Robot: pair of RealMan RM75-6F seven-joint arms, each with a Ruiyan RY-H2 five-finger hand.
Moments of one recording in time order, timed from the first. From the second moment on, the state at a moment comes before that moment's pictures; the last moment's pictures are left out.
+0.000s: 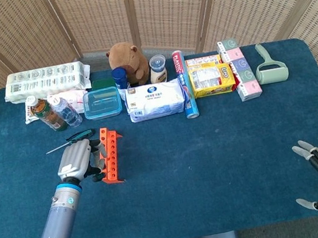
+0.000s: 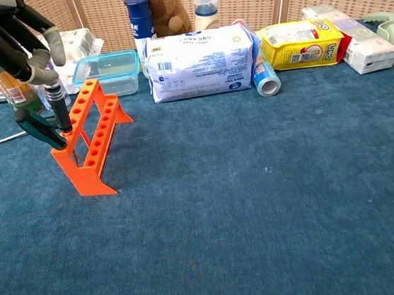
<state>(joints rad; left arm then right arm) -0.85 -1.23 -0.31 -2.23 0.39 1.35 0.53 0.05 -0.78 -0.11 -1.91 -1.71 1.43 0.35</state>
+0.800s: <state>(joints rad) -0.87 -1.30 -0.29 -2.19 0.42 1.36 0.54 0.05 -0.78 -0.11 -1.91 -1.71 1.44 0.39</state>
